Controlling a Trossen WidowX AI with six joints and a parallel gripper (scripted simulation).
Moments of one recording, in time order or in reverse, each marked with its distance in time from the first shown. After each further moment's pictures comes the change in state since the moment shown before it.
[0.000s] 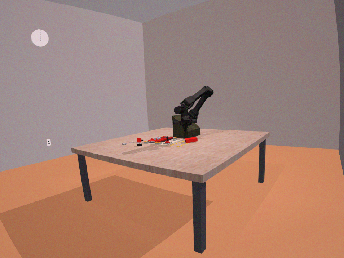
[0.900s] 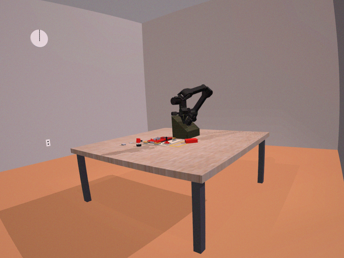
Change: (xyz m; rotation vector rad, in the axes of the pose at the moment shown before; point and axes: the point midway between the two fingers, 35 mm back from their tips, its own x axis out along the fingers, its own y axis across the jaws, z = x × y) arm -0.072 -0.004 0.001 -0.005 -0.018 -0.007
